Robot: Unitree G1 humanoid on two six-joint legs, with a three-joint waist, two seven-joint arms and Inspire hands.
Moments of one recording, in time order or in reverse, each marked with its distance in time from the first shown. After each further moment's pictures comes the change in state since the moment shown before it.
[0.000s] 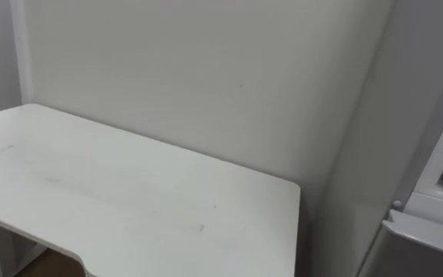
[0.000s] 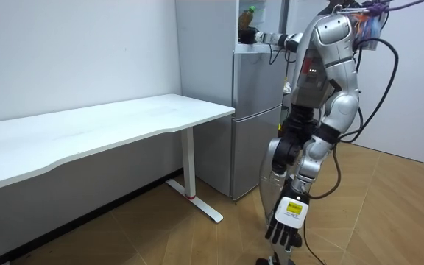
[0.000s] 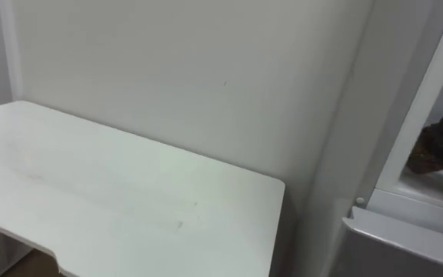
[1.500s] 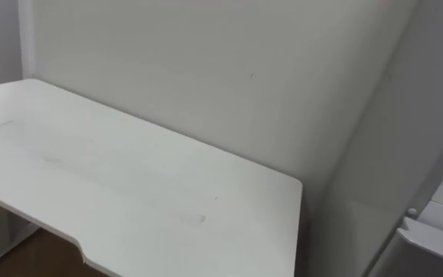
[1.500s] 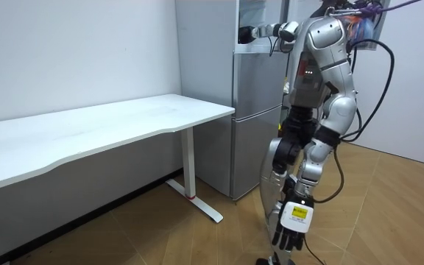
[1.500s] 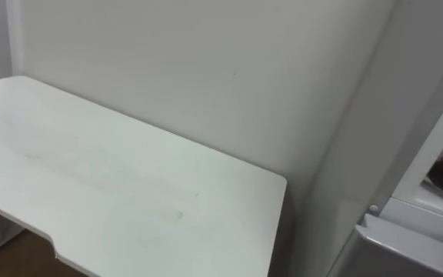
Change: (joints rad) left arm 0.012 0.029 0.040 -0.010 -0.009 0.014 -0.003; right arm -0.205 -0.125 0.195 0.247 -0.076 0.142 0.016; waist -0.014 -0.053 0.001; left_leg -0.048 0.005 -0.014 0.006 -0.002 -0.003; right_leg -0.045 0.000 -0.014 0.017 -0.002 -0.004
